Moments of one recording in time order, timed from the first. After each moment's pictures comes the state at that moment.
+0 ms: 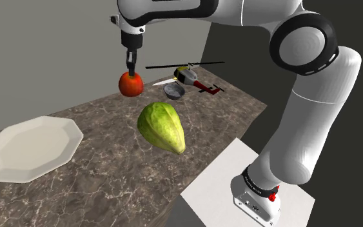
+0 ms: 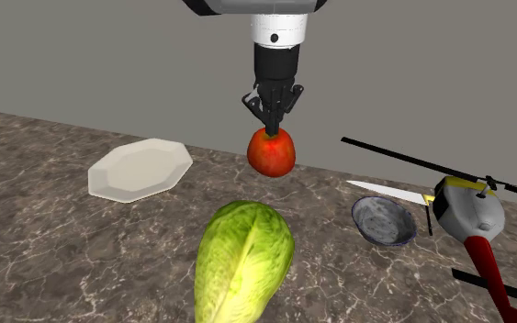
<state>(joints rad) 0.22 0.28 0.13 -1.55 -0.02 1.86 -0.60</state>
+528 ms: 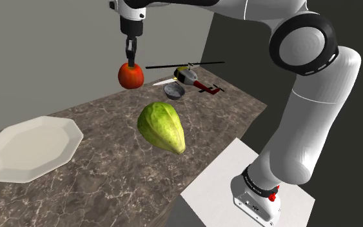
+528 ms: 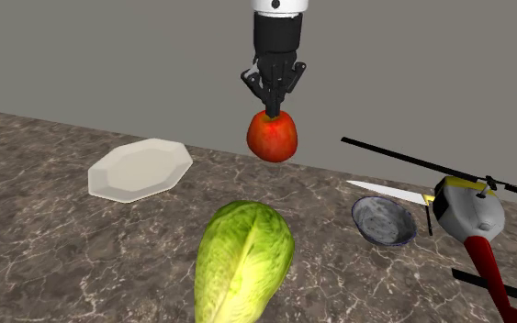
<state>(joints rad) 0.22 0.28 0.13 -1.44 -0.02 1.75 -0.60</state>
